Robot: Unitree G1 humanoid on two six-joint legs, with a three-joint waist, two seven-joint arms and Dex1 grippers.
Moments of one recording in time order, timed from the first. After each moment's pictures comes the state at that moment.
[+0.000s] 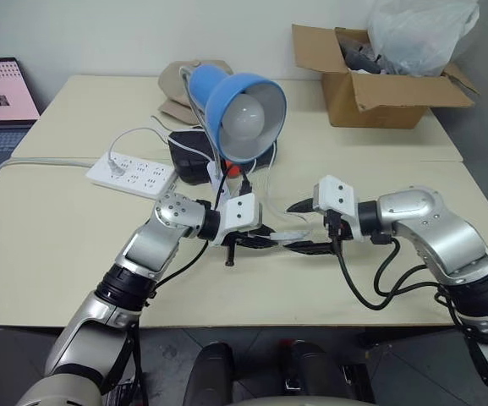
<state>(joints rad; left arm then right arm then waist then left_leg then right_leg) -0.63 0.52 -0.36 0.06 -0.10 0.25 -1.23 -0.57 -0.75 0.25 -0.35 0.31 0.66 1.06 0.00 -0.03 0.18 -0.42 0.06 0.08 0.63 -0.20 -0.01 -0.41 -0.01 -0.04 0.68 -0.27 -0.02</state>
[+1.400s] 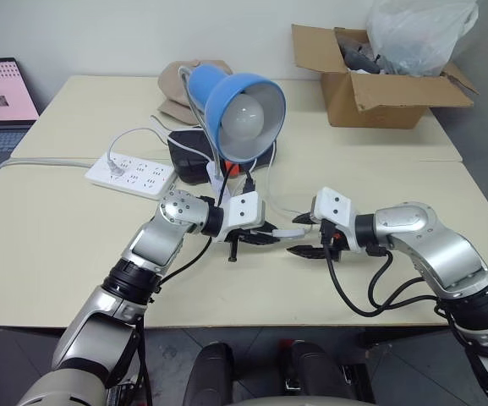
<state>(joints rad) -0.66 0.50 -0.36 0.12 -0.09 0.19 -1.23 -0.53 -0.70 0.32 -0.33 0.25 0.72 0.95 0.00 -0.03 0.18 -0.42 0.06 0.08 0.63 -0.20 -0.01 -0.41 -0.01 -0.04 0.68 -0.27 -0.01</state>
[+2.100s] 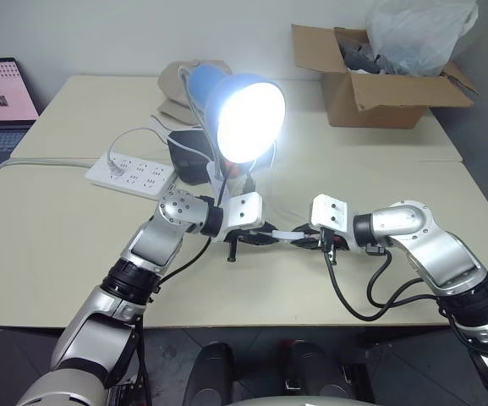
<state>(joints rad) -0.66 0.50 -0.36 0.11 -0.08 0.19 -1.24 -0.54 -0.72 0.37 -0.27 0.17 0.57 1.01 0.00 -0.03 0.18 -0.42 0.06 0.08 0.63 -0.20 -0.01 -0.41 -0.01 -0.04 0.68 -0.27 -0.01</state>
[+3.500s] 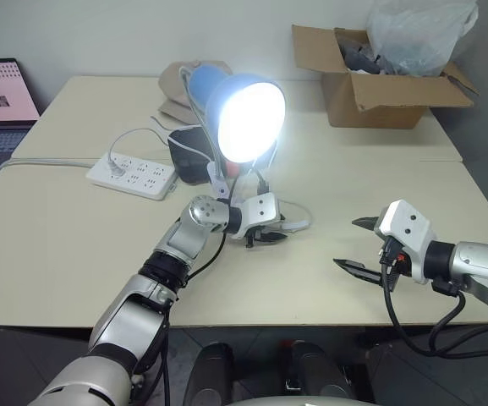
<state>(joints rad) -0.75 0.34 -0.39 0.49 0.08 -0.01 -1.08 -0.10 -0.87 -0.13 -0.76 0.41 0.91 0.78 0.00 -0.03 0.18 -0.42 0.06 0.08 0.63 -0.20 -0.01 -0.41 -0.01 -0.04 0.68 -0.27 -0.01</state>
